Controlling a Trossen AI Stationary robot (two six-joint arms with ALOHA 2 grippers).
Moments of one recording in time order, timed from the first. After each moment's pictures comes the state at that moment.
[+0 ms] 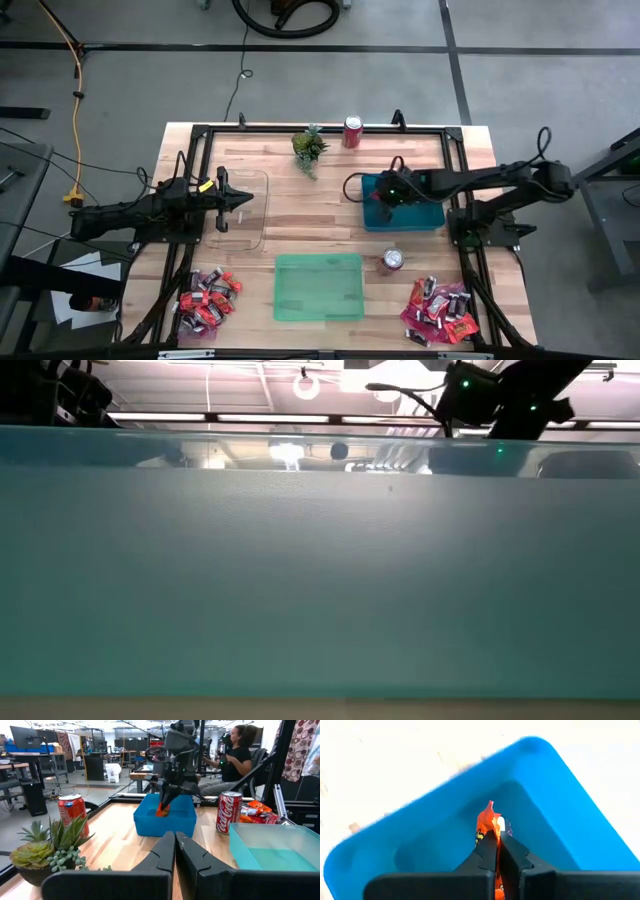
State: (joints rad) left arm 0.17 0.01 0.01 0.02 0.04 0.01; right arm -0.15 1.30 0.70 -0.43 0.23 0.29
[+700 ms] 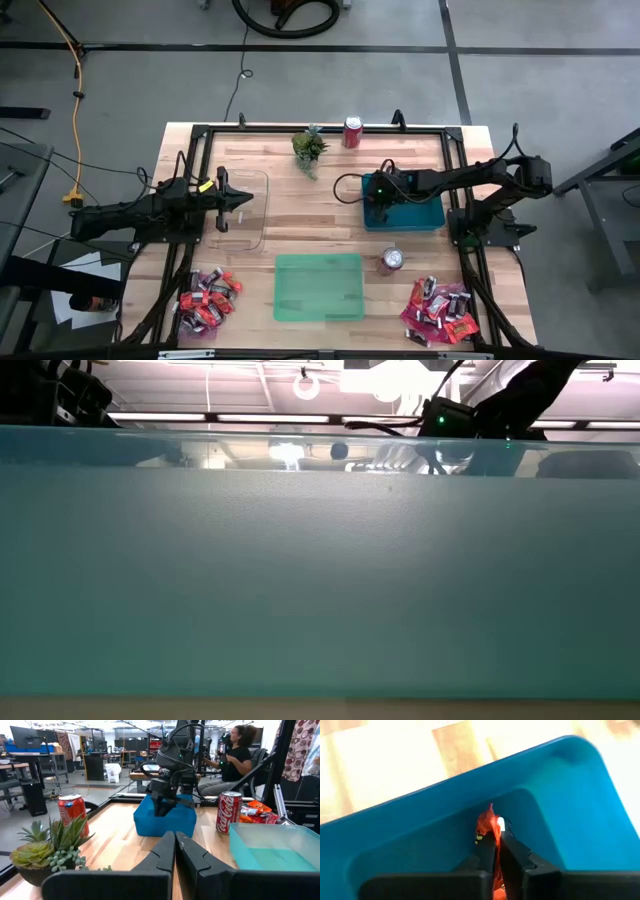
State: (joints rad) left arm 0.17 0.01 0.01 0.02 0.04 0.01; right arm -0.19 1.48 0.71 -0.32 0.18 0.10
